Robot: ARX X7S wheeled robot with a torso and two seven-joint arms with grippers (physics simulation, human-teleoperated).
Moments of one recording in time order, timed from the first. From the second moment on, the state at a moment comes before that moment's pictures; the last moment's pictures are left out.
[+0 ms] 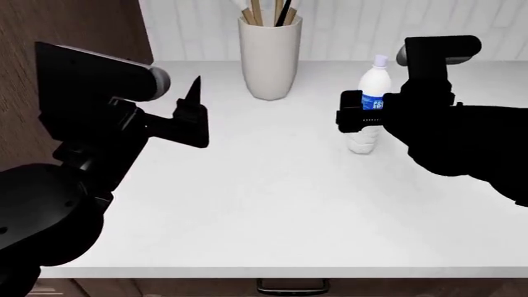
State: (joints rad) left arm -0.91 -0.60 0.25 0.63 -1.12 -1.00 -0.63; right arm 1.45 0.76 -1.15 0.11 1.64 0.58 0.70
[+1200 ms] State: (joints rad) left arm -0.93 -0.58 0.29 0.61 -1.12 -0.99 -0.62; right arm 1.48 1.07 -1.02 -0.55 1.60 0.45 1.00
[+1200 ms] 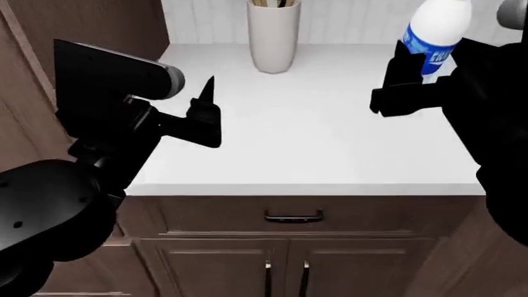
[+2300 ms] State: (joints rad) left arm -0.91 -0.59 0.30 0.60 -1.10 -0.94 -0.60; right arm 1.56 1.10 -1.01 -0.65 1.60 0.56 1.04
